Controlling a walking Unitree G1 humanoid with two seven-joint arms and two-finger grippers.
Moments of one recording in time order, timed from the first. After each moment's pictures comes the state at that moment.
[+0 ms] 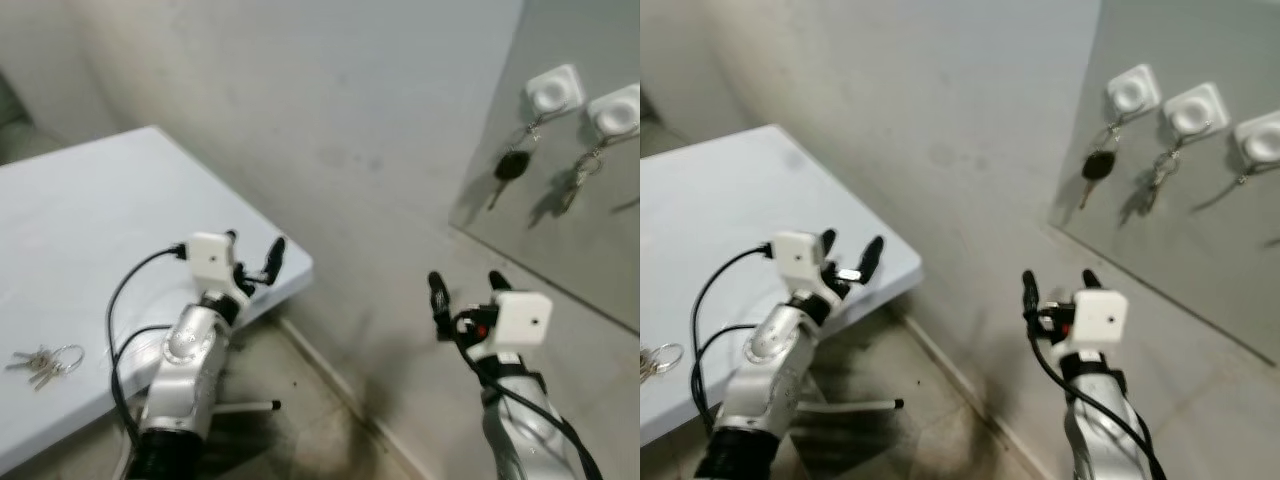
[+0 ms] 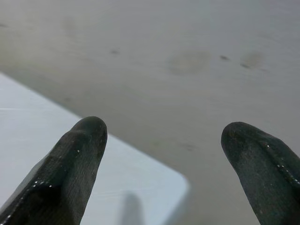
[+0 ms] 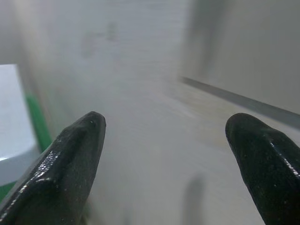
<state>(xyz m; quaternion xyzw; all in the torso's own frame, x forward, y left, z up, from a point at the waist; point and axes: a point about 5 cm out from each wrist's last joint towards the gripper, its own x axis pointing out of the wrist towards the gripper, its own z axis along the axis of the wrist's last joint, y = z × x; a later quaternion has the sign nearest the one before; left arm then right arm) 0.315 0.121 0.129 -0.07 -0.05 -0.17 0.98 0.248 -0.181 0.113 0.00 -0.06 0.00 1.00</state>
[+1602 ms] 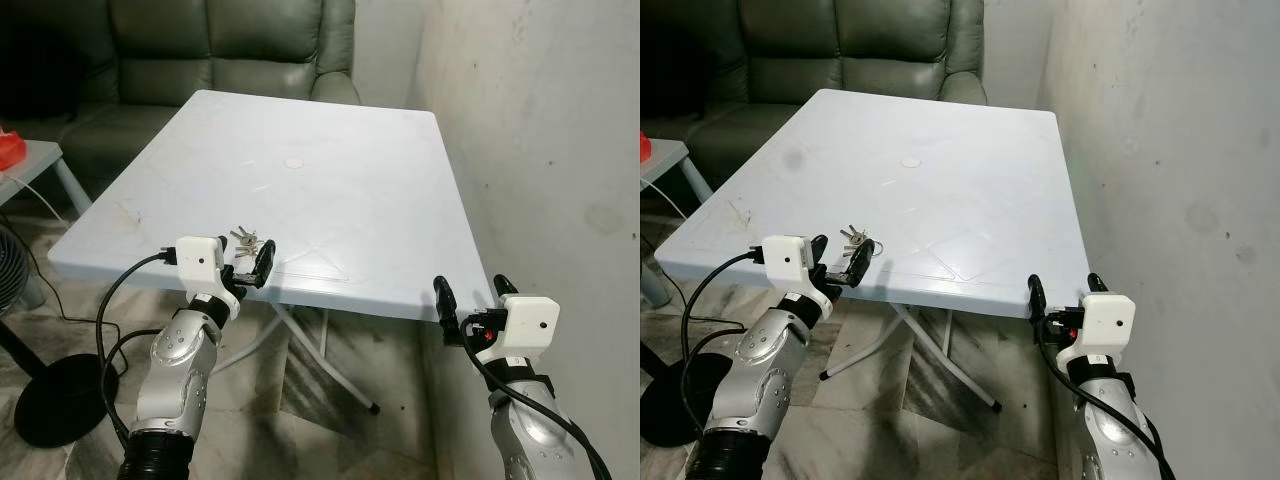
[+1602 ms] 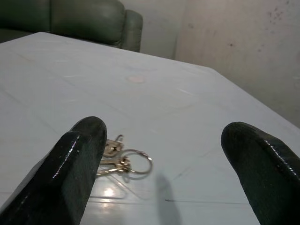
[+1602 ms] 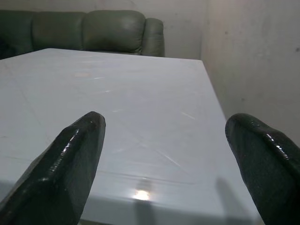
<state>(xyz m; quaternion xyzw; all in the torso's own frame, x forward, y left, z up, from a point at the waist) 0.316 0.145 0.122 -0.09 -0.02 -0.13 0.99 0.247 -0.183 0.111 0.01 -0.05 0.02 1.00</state>
